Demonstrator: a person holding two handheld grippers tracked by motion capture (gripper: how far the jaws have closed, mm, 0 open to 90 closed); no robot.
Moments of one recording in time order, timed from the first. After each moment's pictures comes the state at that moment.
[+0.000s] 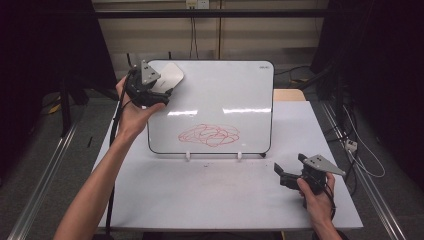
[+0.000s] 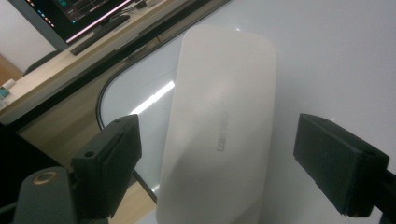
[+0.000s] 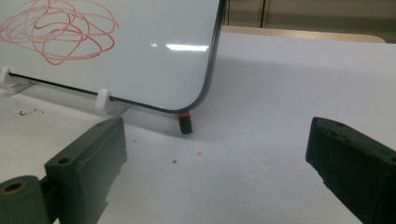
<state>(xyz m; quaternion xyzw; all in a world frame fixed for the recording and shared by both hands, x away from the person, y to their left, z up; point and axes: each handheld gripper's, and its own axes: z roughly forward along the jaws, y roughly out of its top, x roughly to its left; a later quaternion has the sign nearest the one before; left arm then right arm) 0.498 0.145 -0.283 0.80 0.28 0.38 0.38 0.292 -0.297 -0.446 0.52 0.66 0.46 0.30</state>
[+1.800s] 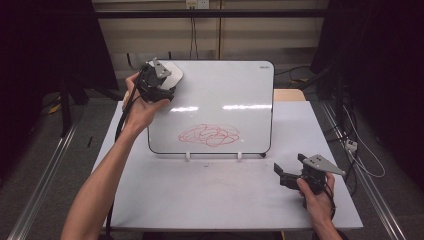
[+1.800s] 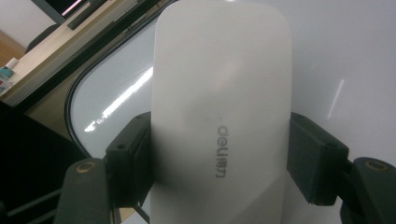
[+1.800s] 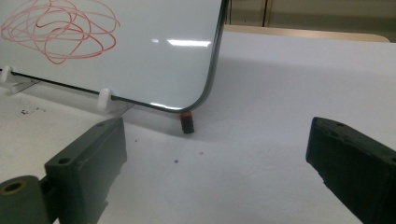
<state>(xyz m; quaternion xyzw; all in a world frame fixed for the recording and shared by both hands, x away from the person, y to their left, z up) 0.514 0.126 -0.284 0.82 0.30 0.37 0.32 0.293 -0.298 -0.447 0.51 0.66 0.46 0.30</state>
